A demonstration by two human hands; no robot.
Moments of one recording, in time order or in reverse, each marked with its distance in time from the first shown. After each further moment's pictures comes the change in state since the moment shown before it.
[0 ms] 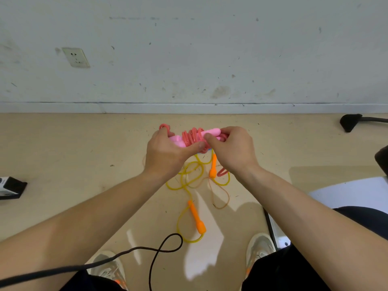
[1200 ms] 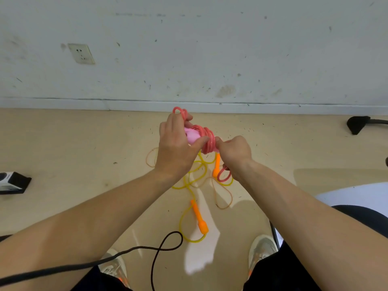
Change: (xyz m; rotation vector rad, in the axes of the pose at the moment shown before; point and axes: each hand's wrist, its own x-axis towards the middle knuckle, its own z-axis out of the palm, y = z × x) left_hand 0.001 0.006 0.010 -0.023 0.143 0.415; right_hand 0.022 0.015 0.030 0.102 -0.099 0.416
